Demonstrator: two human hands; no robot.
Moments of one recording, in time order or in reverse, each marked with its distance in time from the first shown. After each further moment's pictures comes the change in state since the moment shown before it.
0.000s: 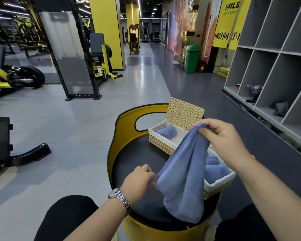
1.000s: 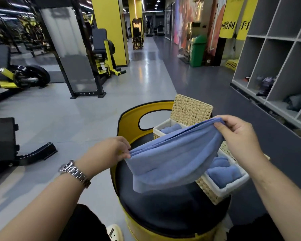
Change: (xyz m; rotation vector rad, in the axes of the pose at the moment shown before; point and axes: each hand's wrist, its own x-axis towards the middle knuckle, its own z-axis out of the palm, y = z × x) left_hand 0.013 -0.054 -0.137 0.065 -0.022 -0.057; right_hand 0.025 0.040 -0.009 0.001 0.209 0.049
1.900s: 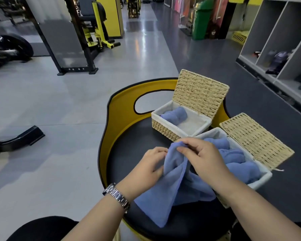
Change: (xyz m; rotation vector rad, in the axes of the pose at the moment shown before) left_hand 0.068 0.042 0.146 -0.629 0.011 0.123; right_hand -0.017 0.081 0.095 -0.073 -0.395 0.177
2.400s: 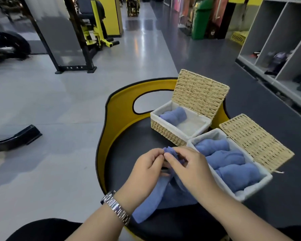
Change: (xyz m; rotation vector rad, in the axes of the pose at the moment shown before) left_hand -0.006 0.041 -0.004 -0.468 0.258 -0.273; right_hand -0.004 0.015 0.031 -0.245 0.150 -0.006
